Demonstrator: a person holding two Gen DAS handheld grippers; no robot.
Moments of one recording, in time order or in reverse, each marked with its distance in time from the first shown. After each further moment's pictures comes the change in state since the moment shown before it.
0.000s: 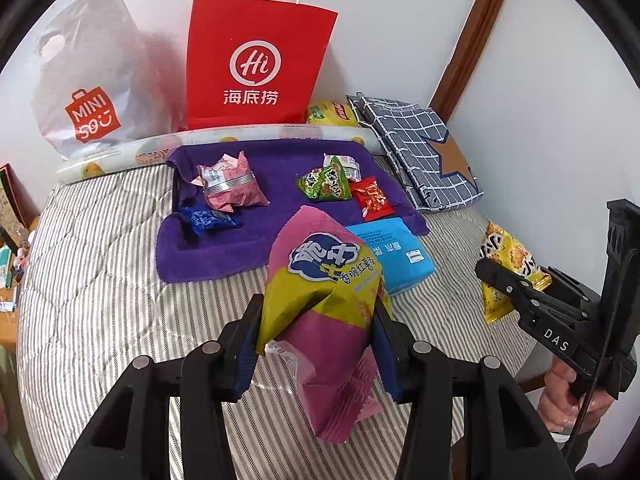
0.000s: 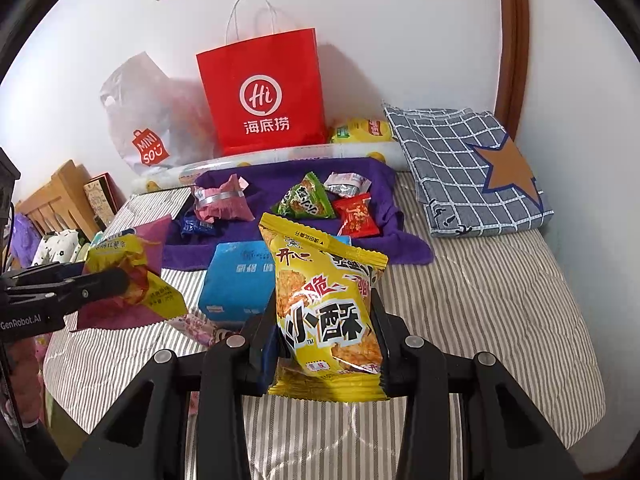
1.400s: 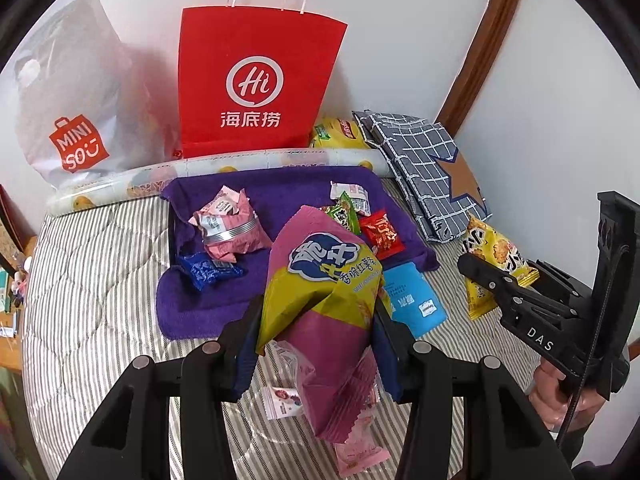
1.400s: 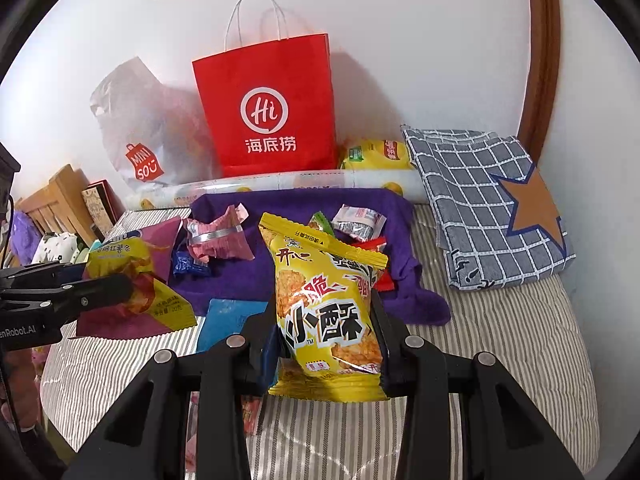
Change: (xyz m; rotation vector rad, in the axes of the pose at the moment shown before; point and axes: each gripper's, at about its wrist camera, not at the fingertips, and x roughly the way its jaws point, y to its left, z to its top) left arm 0.021 0.010 0.050 0.010 -0.008 0.001; right arm 0.042 0.007 0.058 -0.031 -0.012 0.009
